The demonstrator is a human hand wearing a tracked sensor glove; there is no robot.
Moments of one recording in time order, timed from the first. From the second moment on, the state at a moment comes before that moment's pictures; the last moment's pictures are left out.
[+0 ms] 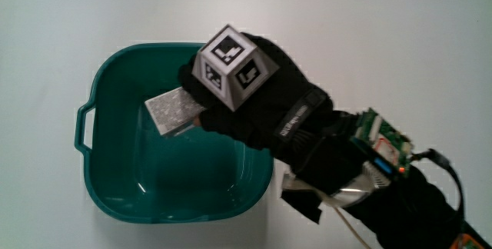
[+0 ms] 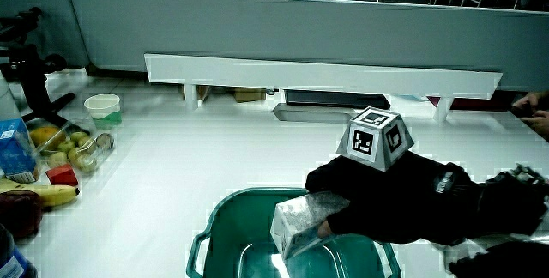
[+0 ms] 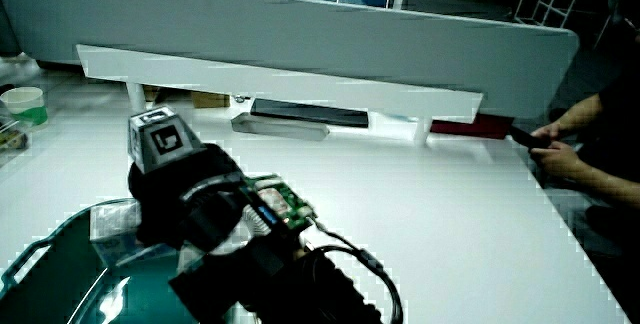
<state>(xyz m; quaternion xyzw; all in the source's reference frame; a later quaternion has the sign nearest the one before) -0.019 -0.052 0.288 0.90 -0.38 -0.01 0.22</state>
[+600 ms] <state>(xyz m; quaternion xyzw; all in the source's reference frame) -0.051 -0.044 0.337 0.88 -0.40 0.01 0.26</state>
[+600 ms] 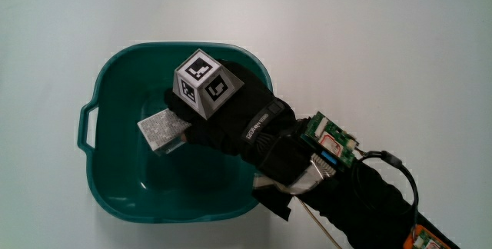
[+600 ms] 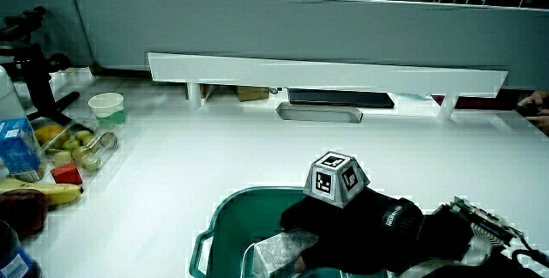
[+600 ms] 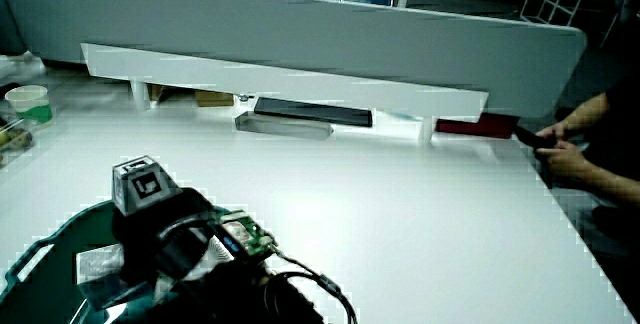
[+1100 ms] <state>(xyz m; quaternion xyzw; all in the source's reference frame) -0.056 -0.047 0.374 0.87 -0.39 0.02 0.31</state>
